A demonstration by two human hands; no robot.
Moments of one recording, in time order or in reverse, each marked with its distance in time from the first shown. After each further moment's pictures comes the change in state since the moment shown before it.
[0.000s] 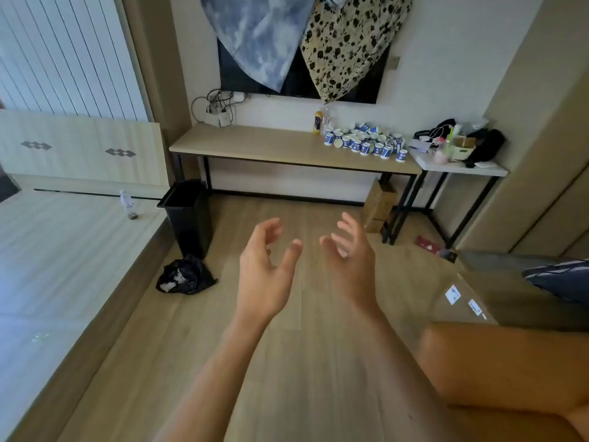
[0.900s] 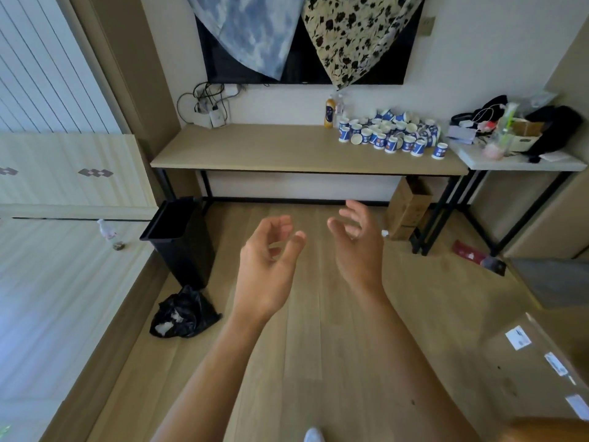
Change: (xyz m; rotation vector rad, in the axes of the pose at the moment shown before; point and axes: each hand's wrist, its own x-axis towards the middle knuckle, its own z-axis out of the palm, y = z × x) left_hand 0.331 -0.098 0.115 -0.006 -0.094 -0.106; right_hand 0.339 0.129 0.138 0.046 0.011 0.138
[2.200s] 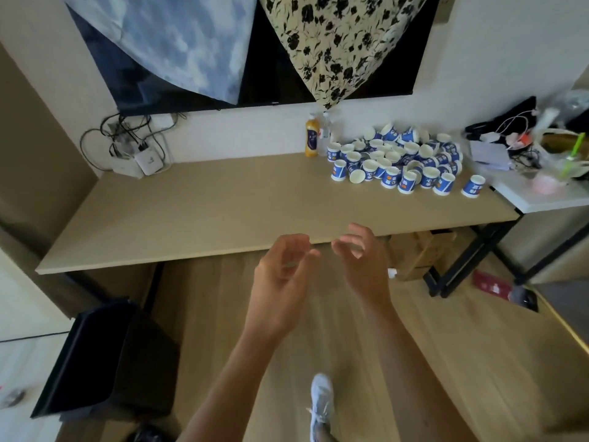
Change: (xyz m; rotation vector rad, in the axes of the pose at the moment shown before) left_hand 0.587 -0.142 0.143 -0.130 -0.263 -0.038; right_hand 0.533 0.153 0.212 -0.063 0.128 0.154
